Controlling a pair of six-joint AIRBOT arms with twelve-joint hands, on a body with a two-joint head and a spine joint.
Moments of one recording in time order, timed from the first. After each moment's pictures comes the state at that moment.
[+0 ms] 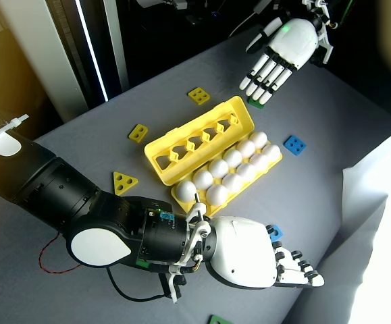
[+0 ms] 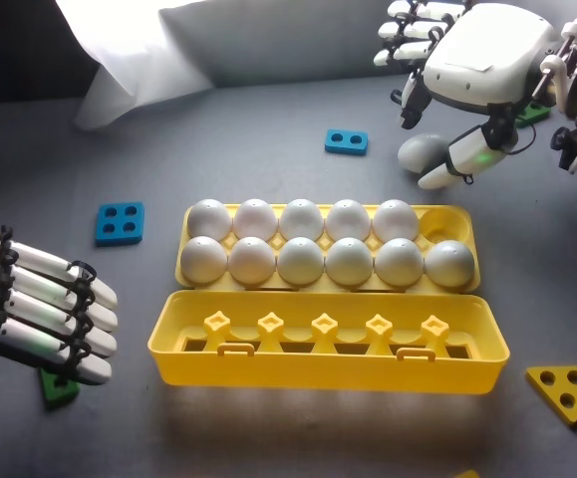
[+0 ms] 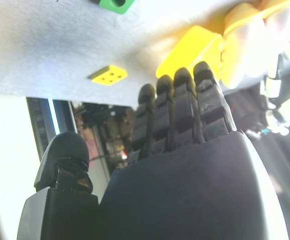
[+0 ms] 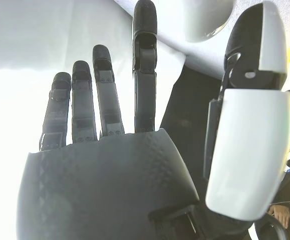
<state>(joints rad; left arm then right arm) 0.46 -0.89 1.17 1.53 -1.25 -0.12 -0.27 -1.49 1.91 -0.52 0.55 -0.71</state>
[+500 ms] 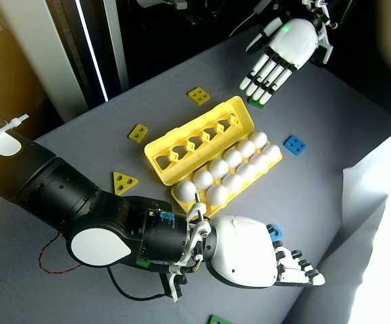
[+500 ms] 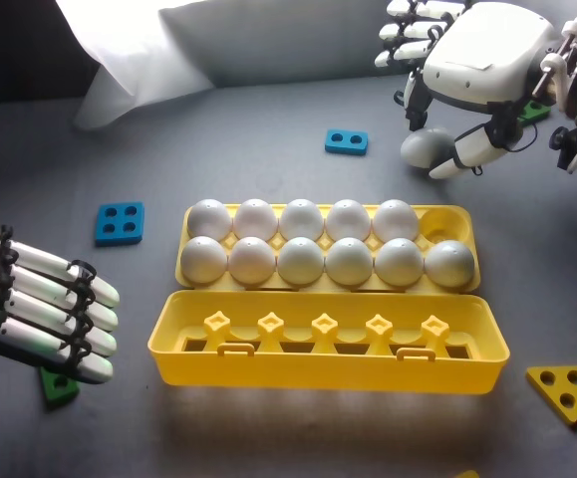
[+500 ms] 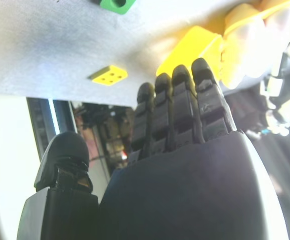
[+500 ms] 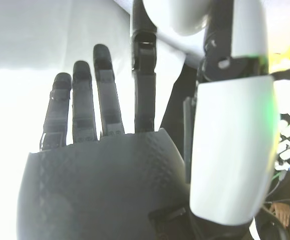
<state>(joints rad) 0.46 -0.89 1.17 1.53 -1.25 -0.12 -0.27 -1.49 1.91 -0.52 0.55 -0.70</state>
